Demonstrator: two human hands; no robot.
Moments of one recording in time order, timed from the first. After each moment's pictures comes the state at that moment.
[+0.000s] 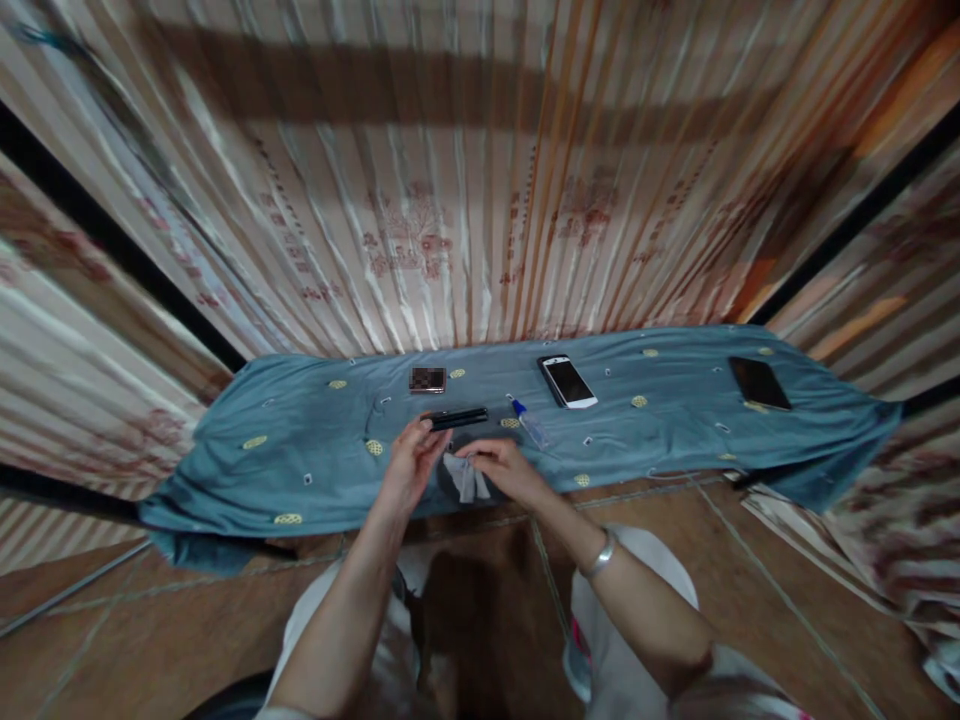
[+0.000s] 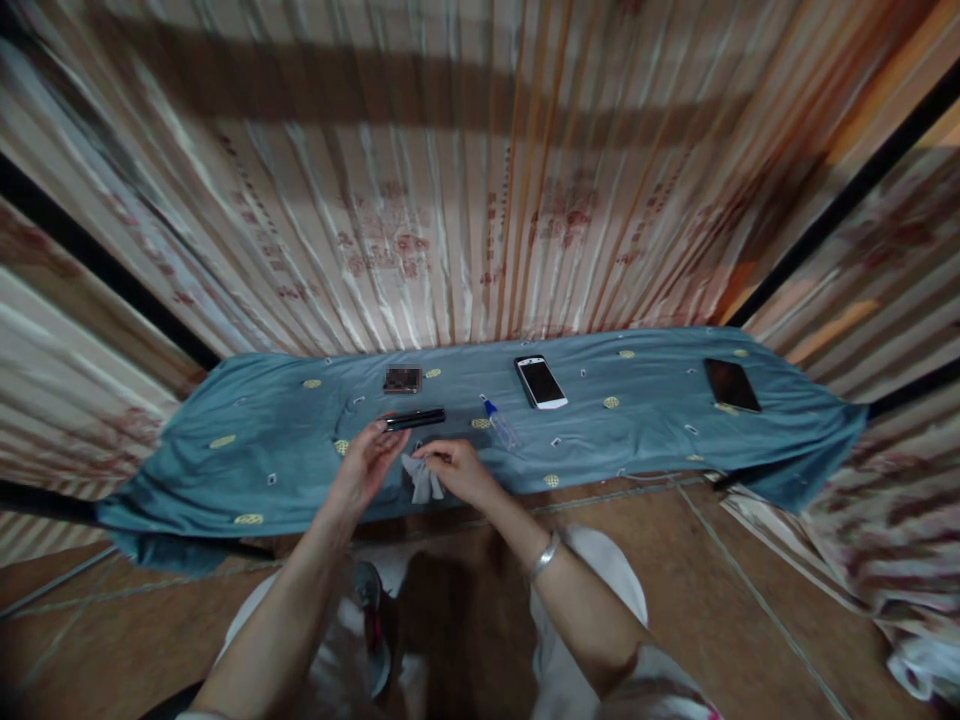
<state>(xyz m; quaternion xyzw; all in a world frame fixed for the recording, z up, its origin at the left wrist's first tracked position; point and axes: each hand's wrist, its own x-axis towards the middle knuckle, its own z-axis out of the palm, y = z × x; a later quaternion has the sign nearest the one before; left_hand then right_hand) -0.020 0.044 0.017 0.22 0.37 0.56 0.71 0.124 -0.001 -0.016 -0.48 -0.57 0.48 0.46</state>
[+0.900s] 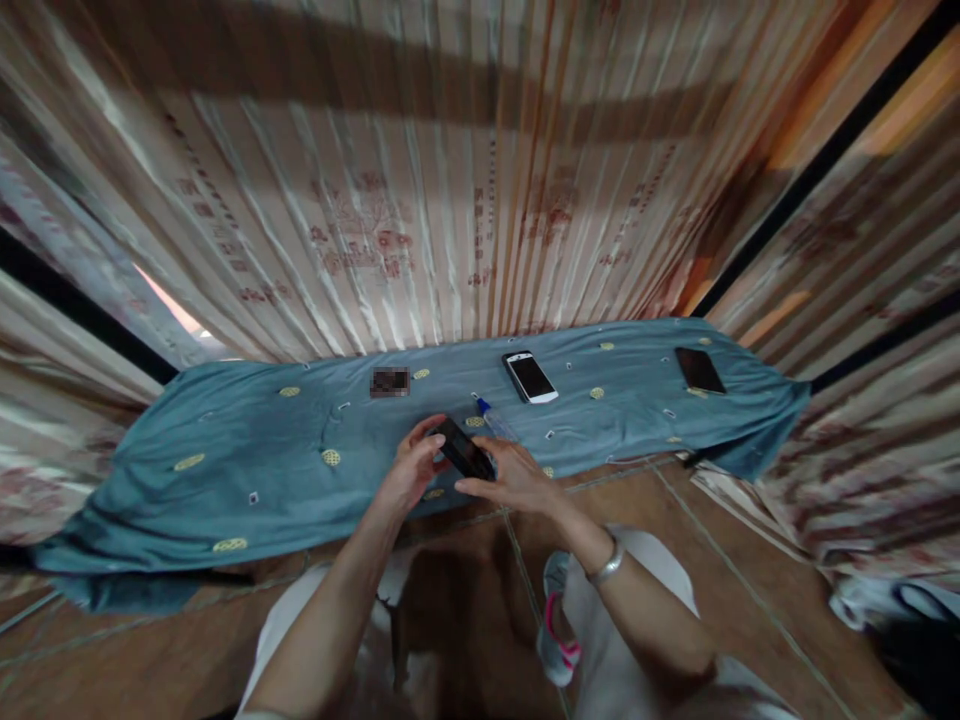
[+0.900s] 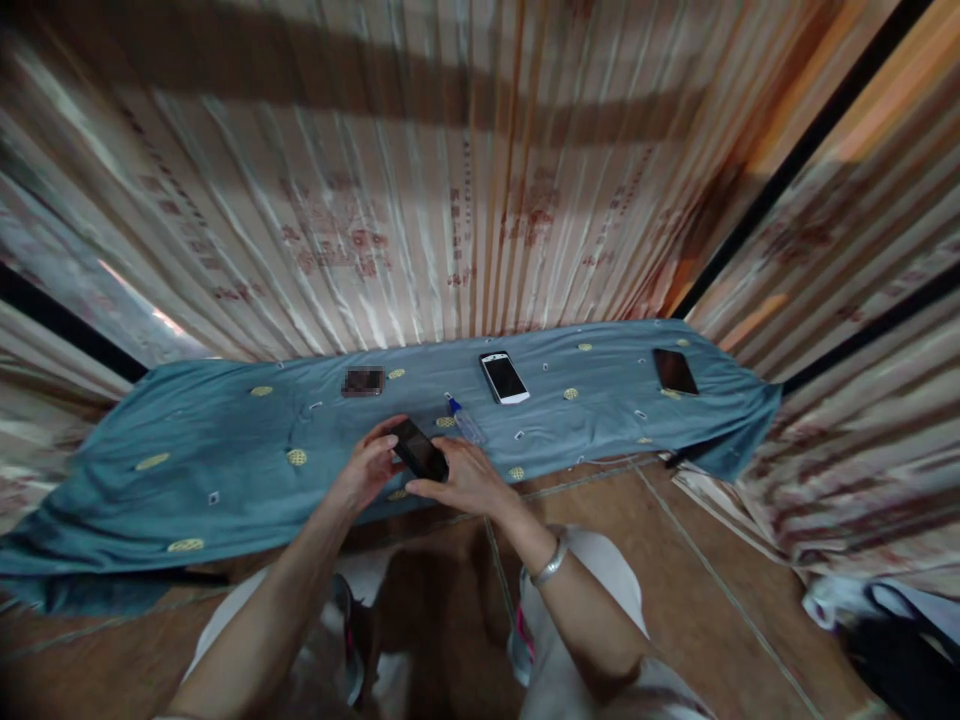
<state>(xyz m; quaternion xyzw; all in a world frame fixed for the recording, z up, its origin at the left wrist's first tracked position) 0.022 0.032 0.010 0.36 0.36 0.41 0.75 0.183 -0.040 0.020 -0.58 -0.72 0.24 0.31</state>
